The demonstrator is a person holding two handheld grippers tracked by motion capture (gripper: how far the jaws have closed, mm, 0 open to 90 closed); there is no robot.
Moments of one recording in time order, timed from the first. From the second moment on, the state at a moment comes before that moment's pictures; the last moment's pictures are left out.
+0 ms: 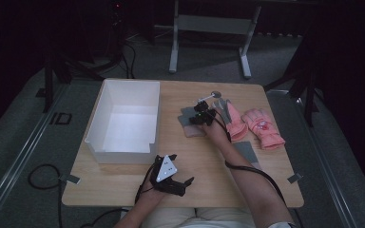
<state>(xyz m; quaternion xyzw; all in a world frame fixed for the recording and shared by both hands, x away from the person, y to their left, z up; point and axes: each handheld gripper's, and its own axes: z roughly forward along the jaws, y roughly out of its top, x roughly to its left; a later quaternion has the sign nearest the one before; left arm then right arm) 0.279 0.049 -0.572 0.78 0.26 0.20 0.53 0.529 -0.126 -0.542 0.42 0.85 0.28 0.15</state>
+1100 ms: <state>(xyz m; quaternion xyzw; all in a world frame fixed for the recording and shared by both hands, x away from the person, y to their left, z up) 0.279 0.051 -0.572 0.77 0.27 0.20 0.54 0.409 -0.143 -0.444 0.48 0.78 0.35 0.21</state>
